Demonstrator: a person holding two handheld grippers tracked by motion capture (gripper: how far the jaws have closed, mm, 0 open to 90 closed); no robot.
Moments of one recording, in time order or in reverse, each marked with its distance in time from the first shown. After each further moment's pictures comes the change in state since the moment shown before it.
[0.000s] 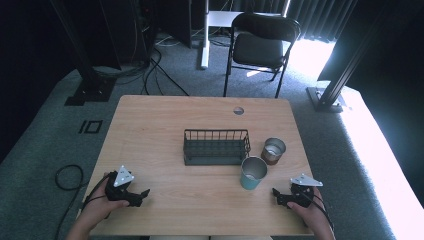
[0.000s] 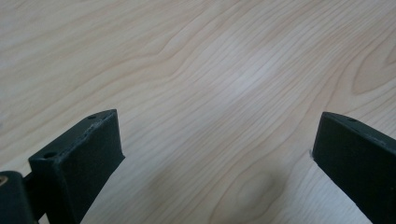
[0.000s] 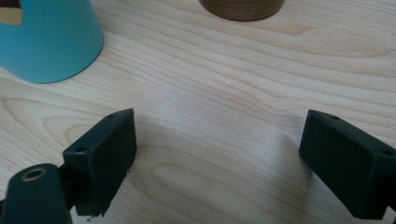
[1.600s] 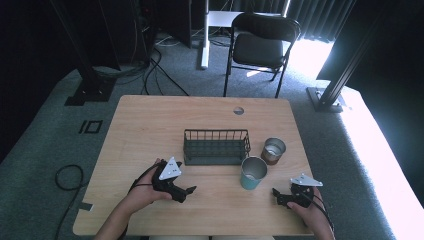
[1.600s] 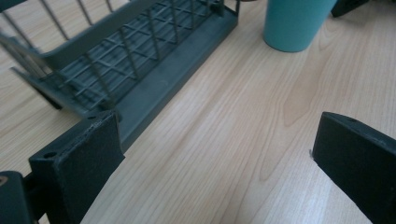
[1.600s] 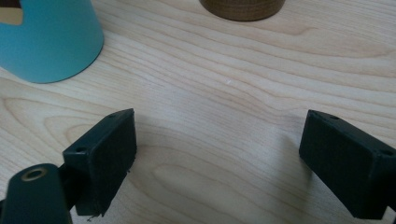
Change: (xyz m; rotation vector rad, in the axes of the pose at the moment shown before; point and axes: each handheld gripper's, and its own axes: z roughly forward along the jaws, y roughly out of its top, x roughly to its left) left arm -0.084 0.096 0.044 -0.156 -0.252 0.199; right arm 0.000 0.000 0.000 0.000 0.001 -0.001
